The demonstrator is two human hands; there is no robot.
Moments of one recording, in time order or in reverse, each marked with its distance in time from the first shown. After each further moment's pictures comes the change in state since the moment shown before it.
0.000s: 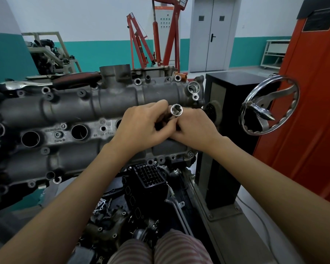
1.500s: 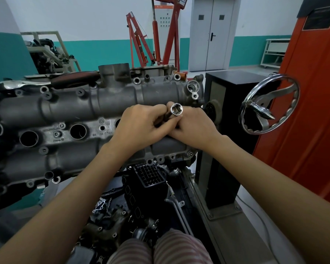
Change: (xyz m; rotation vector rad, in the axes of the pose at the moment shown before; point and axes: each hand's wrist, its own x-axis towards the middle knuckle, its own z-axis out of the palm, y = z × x) left_hand 0.000 -0.002 0.002 -0.022 -0.015 -0.027; right_hand 0.001 0.001 0.000 -0.009 -0.059 0.046
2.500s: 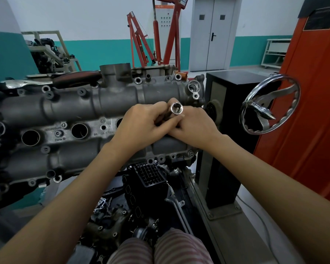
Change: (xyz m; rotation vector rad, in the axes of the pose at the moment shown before) left_hand 0.000 0.000 -0.001 -0.074 -0.036 -0.045; right_hand 0.002 0.004 0.004 -0.008 -0.009 0.037
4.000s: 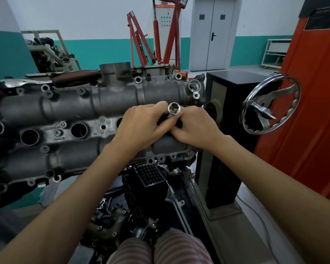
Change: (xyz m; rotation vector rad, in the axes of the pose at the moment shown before) left_hand -0.001 0.000 0.004 0.130 0.064 0.041; right_hand -0.004 0.001 -0.001 0.080 0.115 -0.076
